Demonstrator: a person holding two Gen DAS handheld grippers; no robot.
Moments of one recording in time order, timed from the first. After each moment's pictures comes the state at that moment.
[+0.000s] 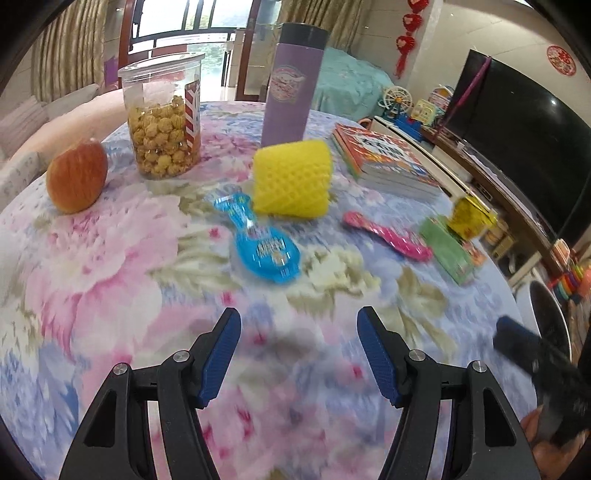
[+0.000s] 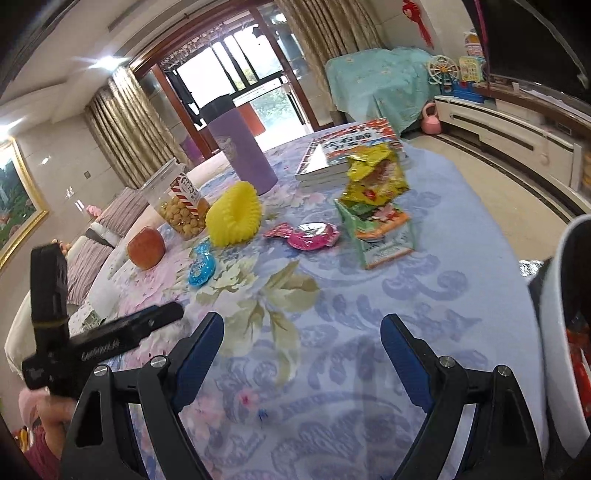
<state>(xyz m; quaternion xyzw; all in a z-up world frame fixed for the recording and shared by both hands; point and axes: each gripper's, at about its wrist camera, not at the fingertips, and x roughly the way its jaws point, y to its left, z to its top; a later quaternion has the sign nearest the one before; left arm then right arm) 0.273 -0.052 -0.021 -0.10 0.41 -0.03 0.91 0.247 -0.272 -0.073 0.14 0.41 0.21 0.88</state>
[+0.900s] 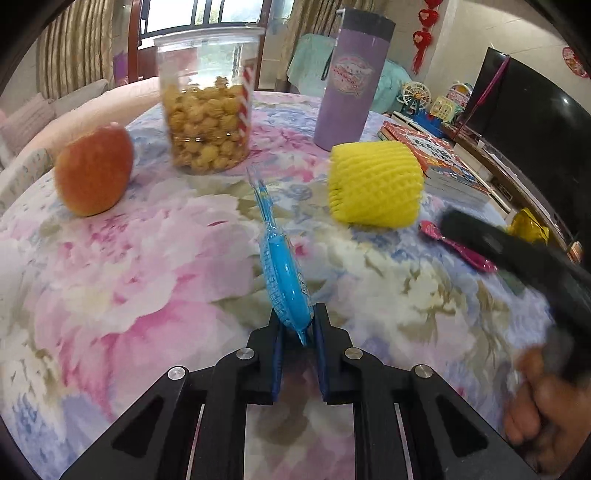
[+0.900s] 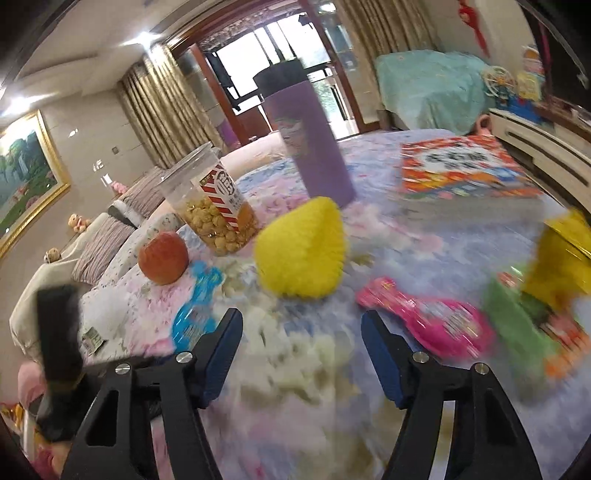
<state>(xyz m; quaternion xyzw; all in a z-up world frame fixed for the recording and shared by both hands) 0.307 0.012 -0.055 -0.09 0.42 -0.01 0.90 0.335 -0.159 -0.078 0.10 0.40 0.28 0.87</state>
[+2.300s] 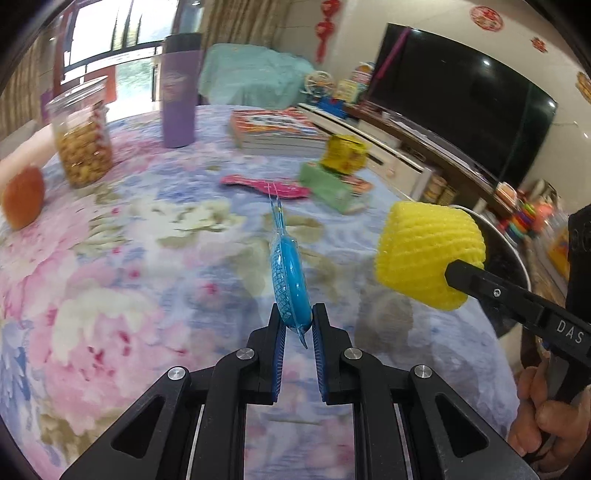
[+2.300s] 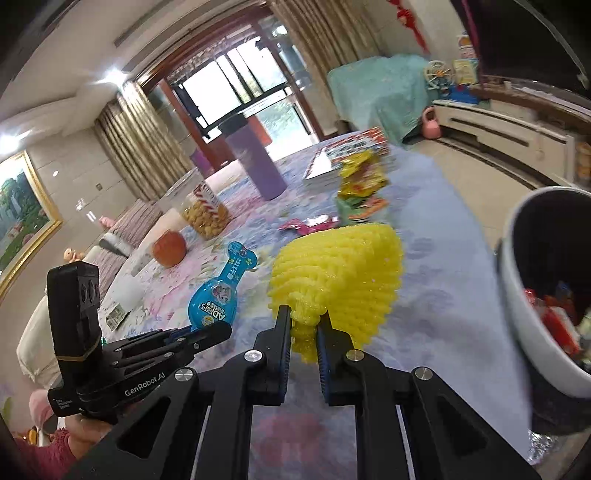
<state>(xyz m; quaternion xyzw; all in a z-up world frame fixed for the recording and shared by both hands) 0.199 -0.120 -0.020 -0.04 0.40 -0.16 0.90 0.187 -0.309 -0.051 0.17 0.39 0.21 0.88</state>
